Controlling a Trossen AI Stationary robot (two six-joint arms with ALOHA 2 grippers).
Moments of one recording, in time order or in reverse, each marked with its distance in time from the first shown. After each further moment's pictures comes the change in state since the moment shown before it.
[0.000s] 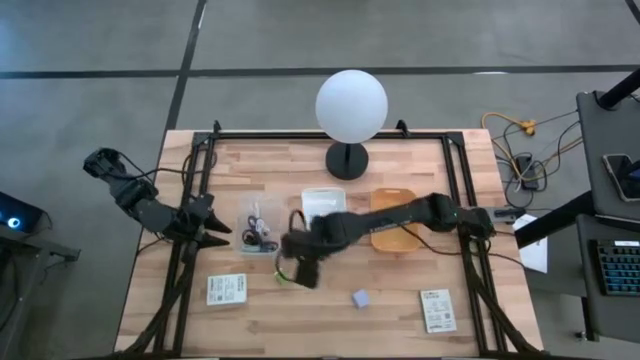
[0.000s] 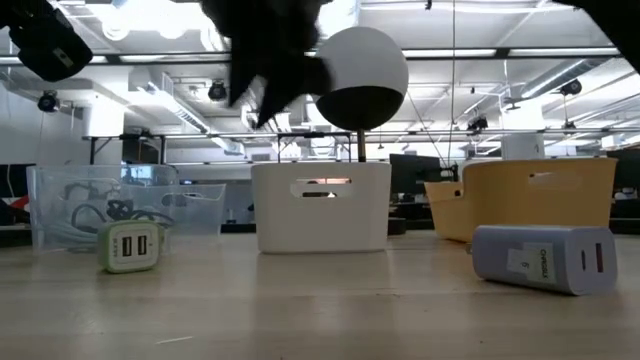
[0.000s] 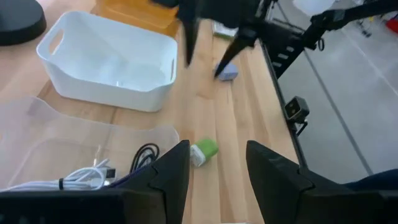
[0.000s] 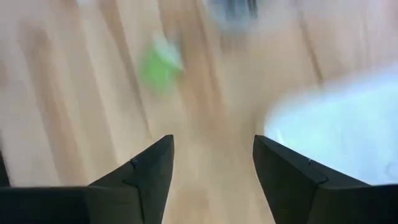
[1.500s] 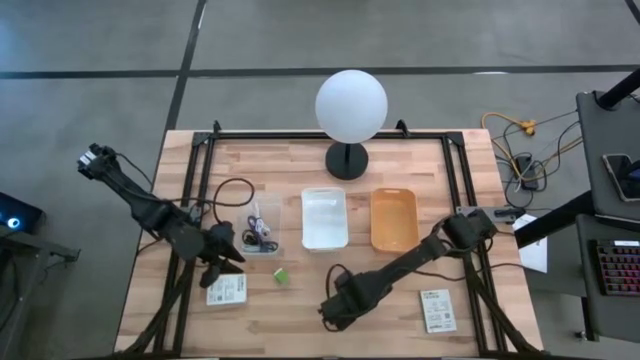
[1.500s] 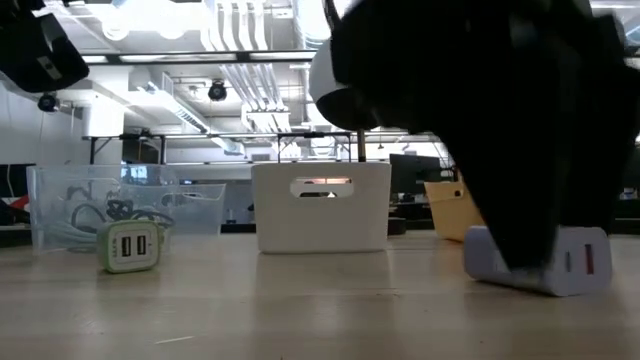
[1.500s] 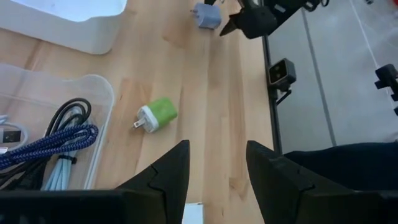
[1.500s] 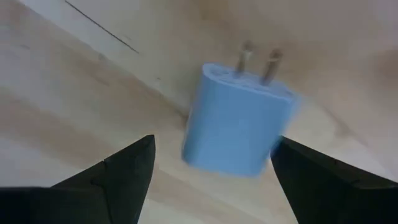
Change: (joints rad) left arm 0.009 0.266 0.002 0.209 0.199 -0.185; right arm 0.268 -0.051 -0.470 0.104 -0.166 0.941
